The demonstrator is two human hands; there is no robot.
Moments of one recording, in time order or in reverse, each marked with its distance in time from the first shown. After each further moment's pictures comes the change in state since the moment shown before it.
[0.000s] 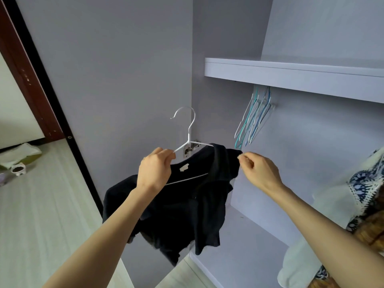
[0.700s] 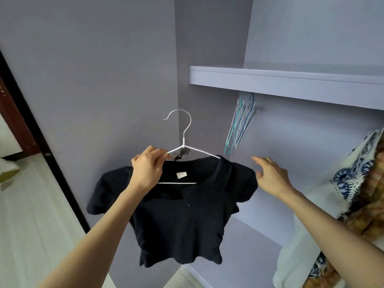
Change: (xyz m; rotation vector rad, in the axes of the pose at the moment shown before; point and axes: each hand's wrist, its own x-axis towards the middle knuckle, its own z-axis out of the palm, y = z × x) left_hand 0.031 0.003 0.003 -0.179 -0.082 0.042; right_hand 0.011 0.057 -0.022 -0.276 -0.146 0.124
